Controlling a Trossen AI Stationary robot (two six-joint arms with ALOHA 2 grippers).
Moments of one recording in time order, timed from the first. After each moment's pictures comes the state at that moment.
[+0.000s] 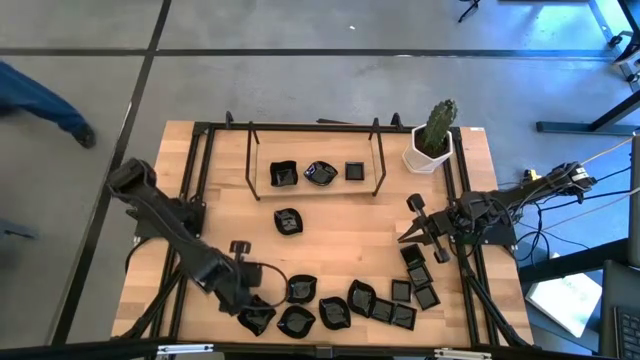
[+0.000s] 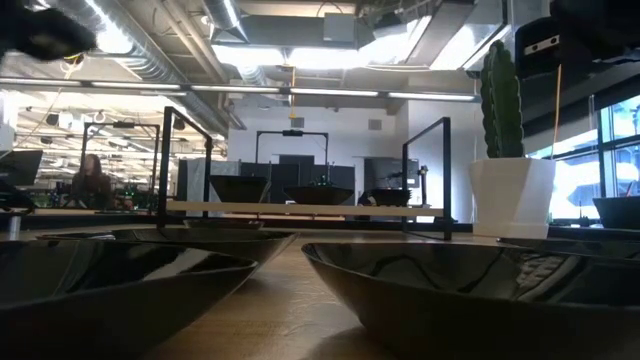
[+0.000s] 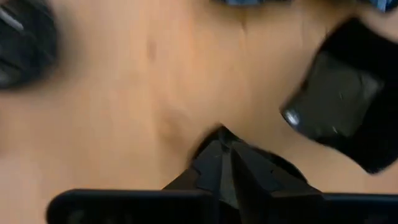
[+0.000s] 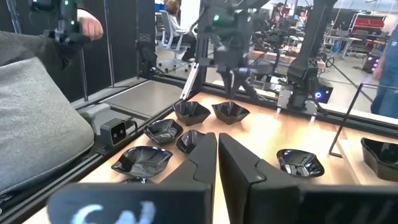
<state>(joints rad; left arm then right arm) -0.77 1.55 1.08 -0.91 -0.25 -0.69 0.32 0.48 0.19 0.28 -0.07 -0.10</state>
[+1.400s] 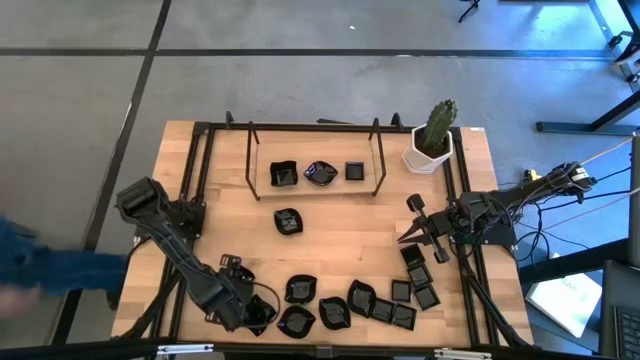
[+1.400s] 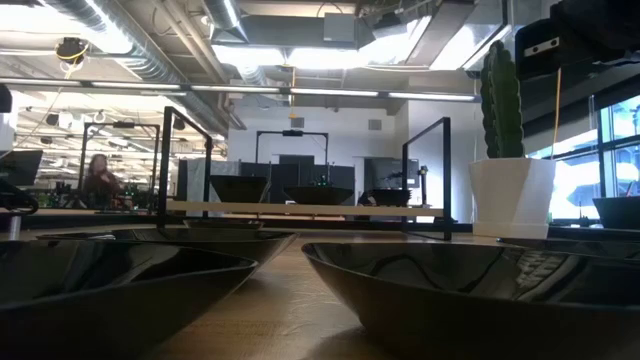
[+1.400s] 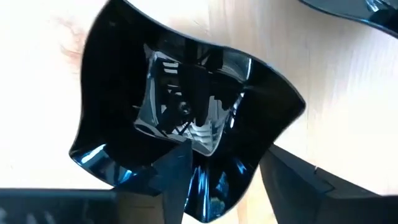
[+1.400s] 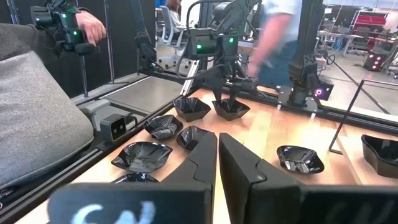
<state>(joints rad) -0.88 1.75 1.07 -0.95 -0.05 -0.75 0.32 0.48 0.19 0.27 -0.07 -0.11</state>
